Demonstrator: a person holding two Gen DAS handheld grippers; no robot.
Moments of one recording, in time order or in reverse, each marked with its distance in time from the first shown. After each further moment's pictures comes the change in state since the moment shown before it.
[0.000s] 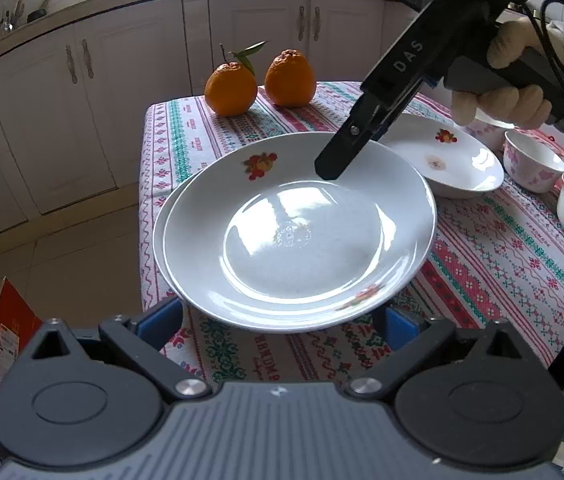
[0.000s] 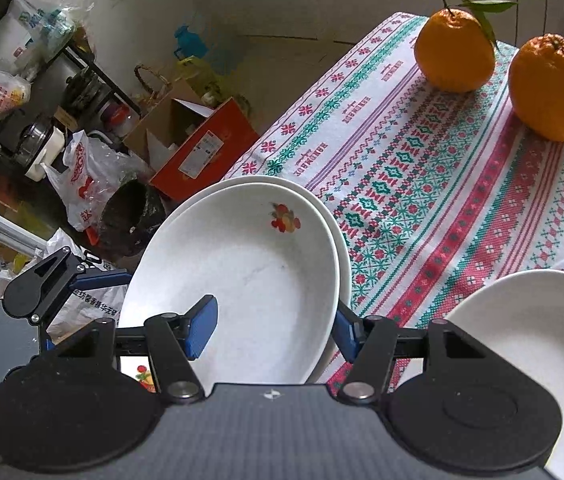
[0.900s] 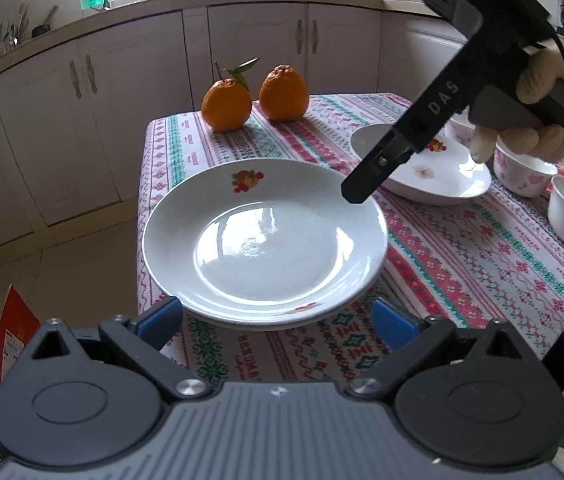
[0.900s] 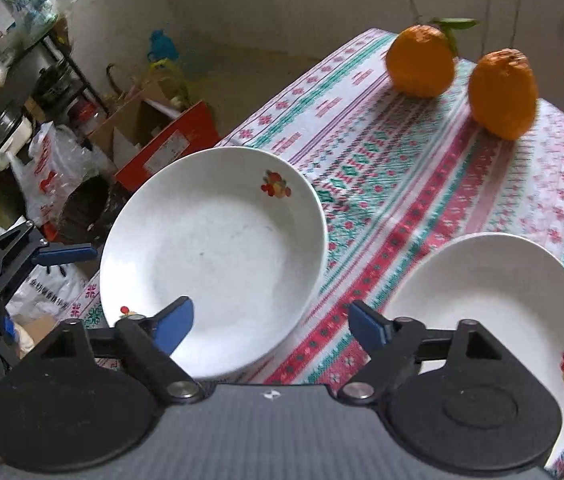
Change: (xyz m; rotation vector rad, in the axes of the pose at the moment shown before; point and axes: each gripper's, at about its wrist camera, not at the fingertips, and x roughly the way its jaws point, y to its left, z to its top) left arm -0.017 -0.016 -0.003 0.009 -0.046 0.016; right arm -0.017 0.024 -0.045 -0.037 -0.090 -0.194
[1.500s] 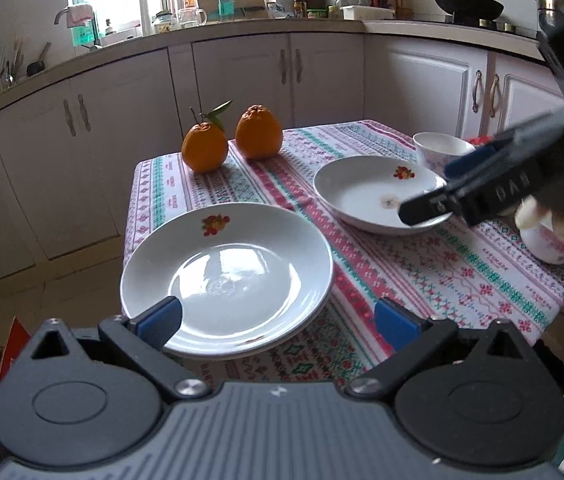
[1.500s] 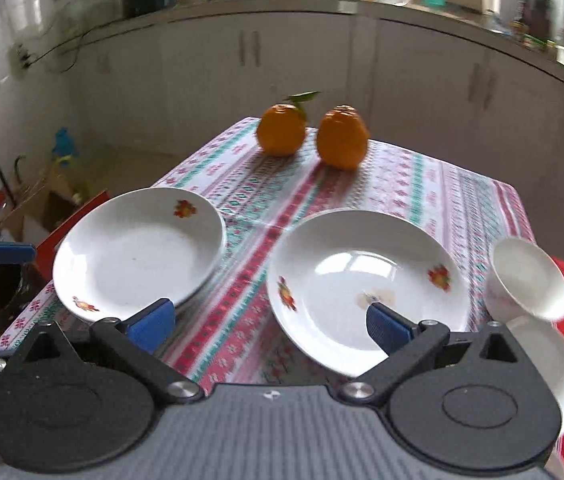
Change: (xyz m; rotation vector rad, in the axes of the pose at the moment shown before) left arm -0.023 -0.035 0.013 0.048 -0.080 0.006; right arm -0.063 0.027 -0.112 0.147 -0.355 -0.343
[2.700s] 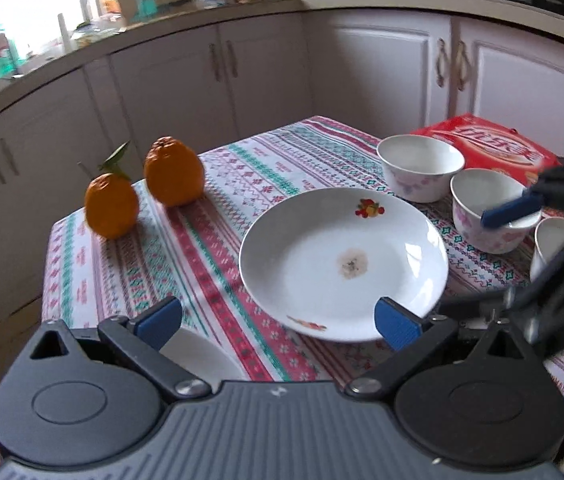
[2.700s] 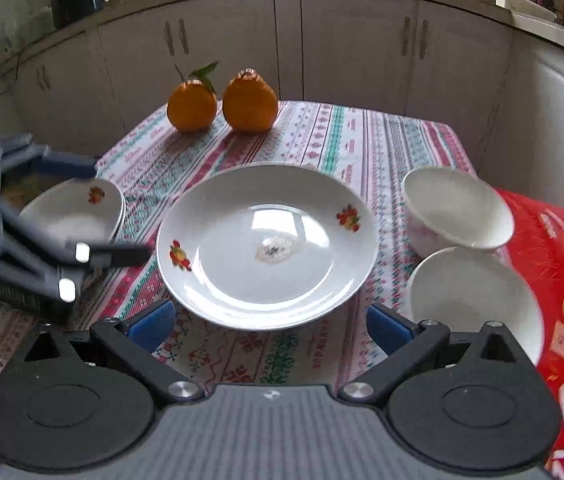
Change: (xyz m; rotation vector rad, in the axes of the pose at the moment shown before) left arm 0.099 -0.058 0.084 0.148 0.051 -0.083; right arm -0.004 -0.067 -0.014 0.102 0.052 -0.095
